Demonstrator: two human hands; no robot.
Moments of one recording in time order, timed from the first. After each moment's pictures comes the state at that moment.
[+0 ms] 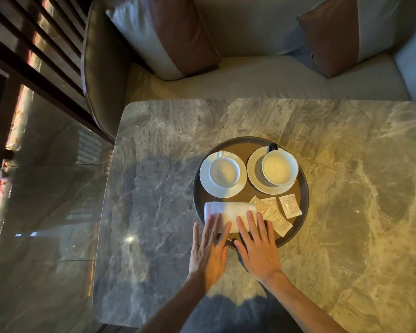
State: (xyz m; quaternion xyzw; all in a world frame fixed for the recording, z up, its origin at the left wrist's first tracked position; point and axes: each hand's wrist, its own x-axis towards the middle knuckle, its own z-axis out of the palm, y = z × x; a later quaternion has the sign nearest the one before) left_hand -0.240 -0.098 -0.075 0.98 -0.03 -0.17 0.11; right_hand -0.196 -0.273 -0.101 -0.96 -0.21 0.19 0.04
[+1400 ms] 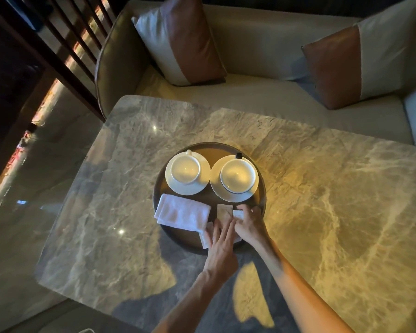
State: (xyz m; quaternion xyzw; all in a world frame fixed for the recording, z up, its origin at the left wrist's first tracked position) left_hand -0.172 -0.294 -0.059 0.92 0.15 -0.18 0.31; right_hand -0.058 -0.367 -0.062 -0.91 -0.06 0.33 0.25
